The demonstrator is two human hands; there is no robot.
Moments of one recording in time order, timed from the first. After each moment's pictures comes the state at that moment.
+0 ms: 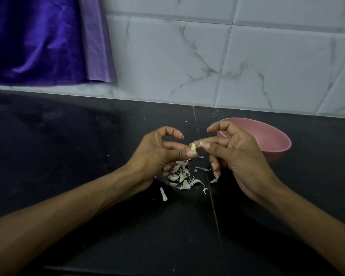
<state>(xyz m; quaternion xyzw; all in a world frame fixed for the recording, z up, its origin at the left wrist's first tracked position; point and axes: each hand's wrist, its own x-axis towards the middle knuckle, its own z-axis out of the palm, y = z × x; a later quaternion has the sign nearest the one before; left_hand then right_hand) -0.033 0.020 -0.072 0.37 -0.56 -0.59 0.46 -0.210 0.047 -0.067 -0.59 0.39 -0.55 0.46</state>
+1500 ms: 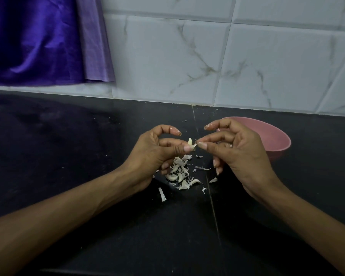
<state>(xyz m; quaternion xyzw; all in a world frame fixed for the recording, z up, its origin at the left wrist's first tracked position) -0.034 0.017 -0.073 0.36 -0.54 -0.59 0.48 -0.214 0.044 -0.069 -0.62 0.42 -0.56 0.35</state>
